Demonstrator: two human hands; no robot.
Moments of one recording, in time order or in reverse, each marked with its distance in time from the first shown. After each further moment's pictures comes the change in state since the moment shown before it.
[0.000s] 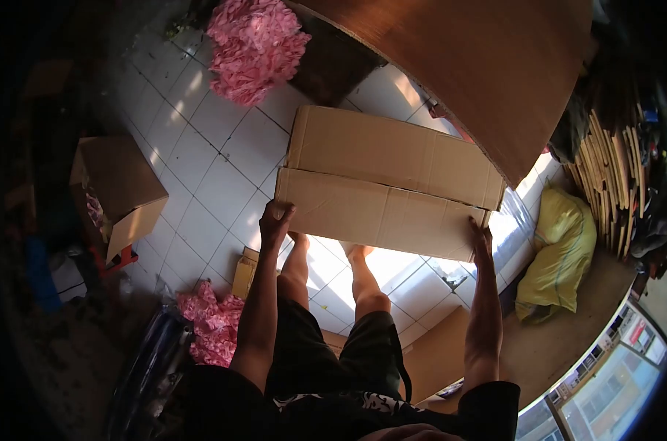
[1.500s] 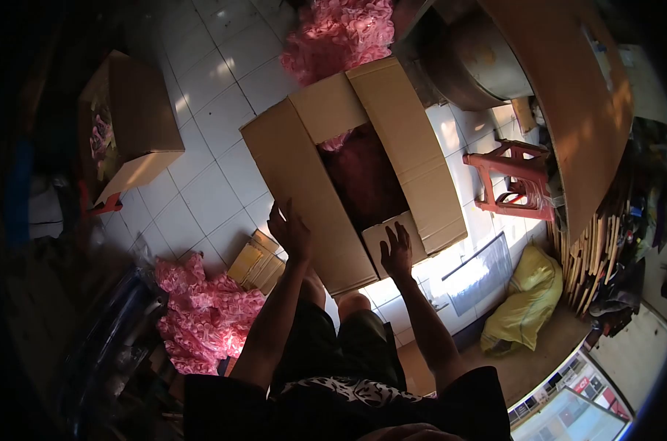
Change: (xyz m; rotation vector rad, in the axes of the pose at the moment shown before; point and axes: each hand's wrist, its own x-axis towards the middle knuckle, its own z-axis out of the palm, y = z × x) left_hand -0.013 -0.089 -0.147 0.614 0.583 0.237; right_hand -0.178 0.017 0.384 -1.080 -0.274 -0.916
